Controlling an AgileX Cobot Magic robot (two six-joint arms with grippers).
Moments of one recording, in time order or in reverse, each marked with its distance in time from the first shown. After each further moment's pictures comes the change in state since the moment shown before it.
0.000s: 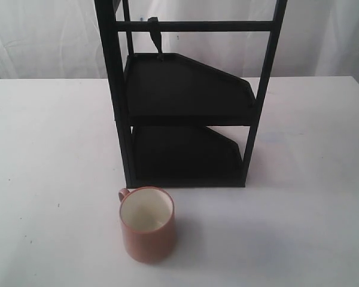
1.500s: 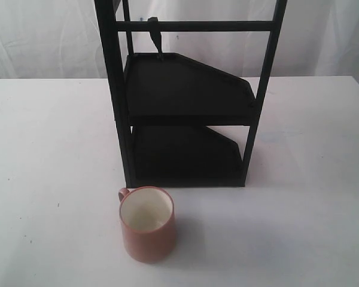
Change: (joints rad) left arm 0.000 0.000 0.000 0.000 0.000 0.000; right arm 0.000 0.000 0.164 0.050 0.085 -0.084
